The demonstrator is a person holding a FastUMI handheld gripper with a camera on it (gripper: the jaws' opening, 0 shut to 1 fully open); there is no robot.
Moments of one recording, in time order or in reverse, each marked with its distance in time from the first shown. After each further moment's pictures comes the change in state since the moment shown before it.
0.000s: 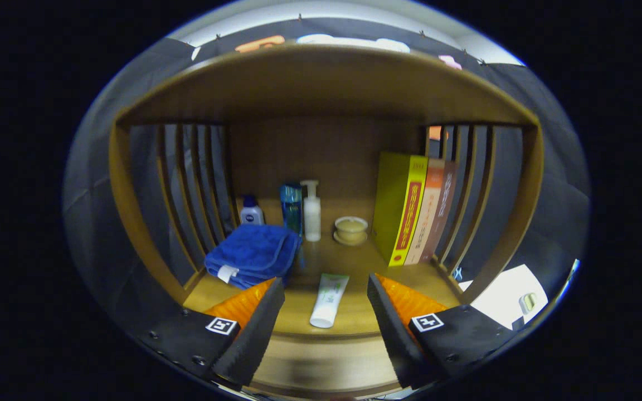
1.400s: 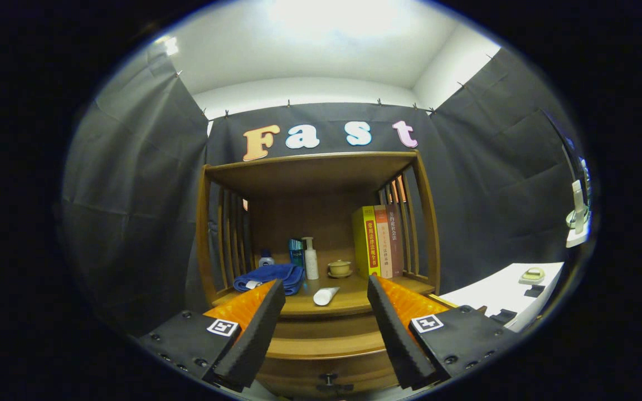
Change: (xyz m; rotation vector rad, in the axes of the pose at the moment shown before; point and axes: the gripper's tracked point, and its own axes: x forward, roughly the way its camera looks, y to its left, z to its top) arm -0.180 -0.018 -0.142 0.077 -0.525 -0.052
